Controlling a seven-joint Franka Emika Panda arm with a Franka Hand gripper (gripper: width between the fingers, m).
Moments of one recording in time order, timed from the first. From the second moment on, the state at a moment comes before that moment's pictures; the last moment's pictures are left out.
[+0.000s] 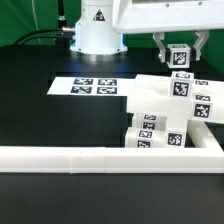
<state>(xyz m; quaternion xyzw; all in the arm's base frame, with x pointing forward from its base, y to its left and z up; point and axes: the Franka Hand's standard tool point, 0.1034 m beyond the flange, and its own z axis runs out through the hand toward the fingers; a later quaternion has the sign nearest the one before) 0.584 0.111 0.129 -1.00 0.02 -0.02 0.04</state>
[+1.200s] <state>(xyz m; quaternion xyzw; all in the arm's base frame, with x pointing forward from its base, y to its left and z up) 0.585 0.117 0.123 -1.00 0.02 -0.02 0.03</state>
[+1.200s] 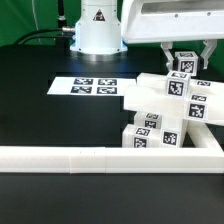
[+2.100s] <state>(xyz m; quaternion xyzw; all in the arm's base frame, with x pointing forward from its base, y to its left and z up) 0.581 0.124 0.118 -1.00 0.03 -0.04 0.04</state>
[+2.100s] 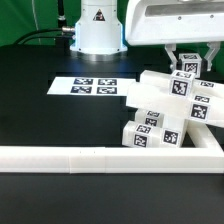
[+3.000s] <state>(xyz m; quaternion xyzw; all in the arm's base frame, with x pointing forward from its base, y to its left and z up) 0.589 0.107 0.113 -1.00 0.03 -0.08 0.03</state>
